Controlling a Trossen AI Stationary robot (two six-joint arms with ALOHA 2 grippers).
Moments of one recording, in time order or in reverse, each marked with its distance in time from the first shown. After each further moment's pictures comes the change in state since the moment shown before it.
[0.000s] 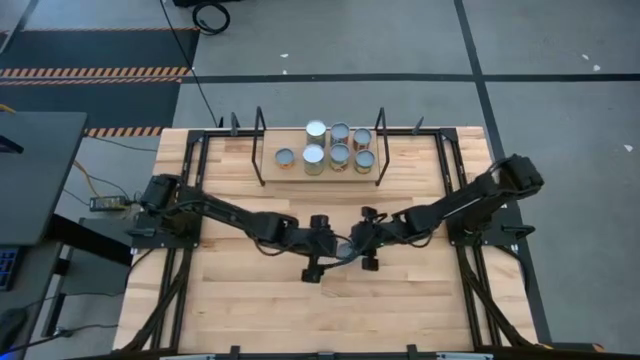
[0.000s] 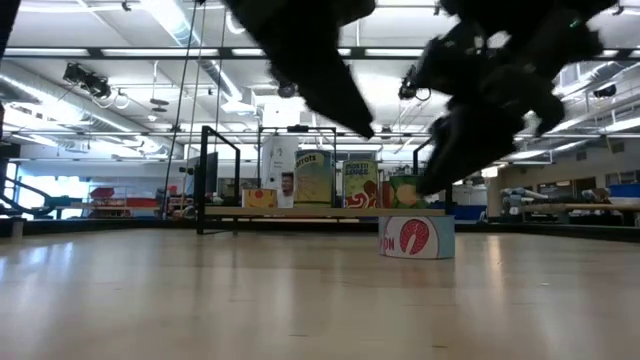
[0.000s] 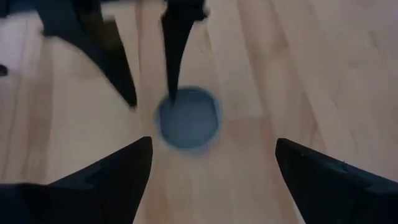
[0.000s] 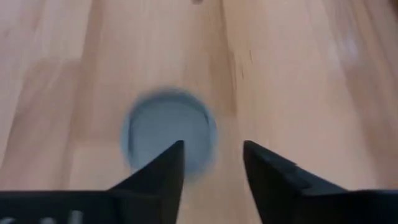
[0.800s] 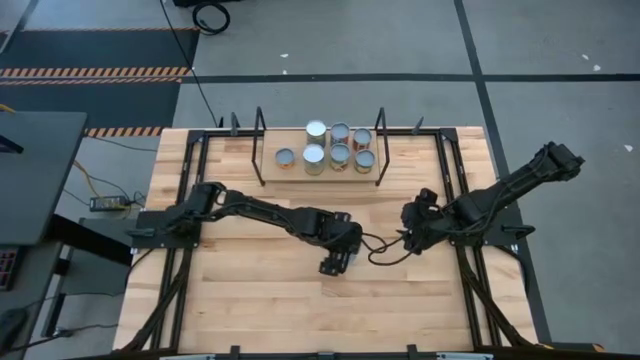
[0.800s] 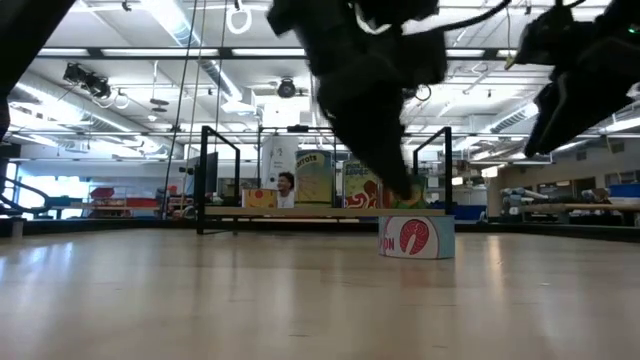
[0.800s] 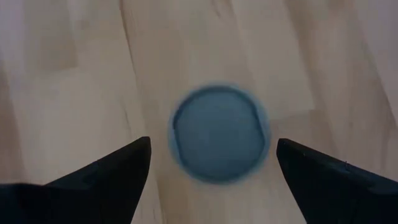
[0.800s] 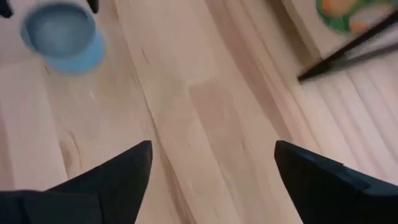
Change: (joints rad) left arm 0.083 0.333 0.423 -0.331 0.098 0.134; right arm 0.178 -0.542 -0.091 -0.771 0.290 0.476
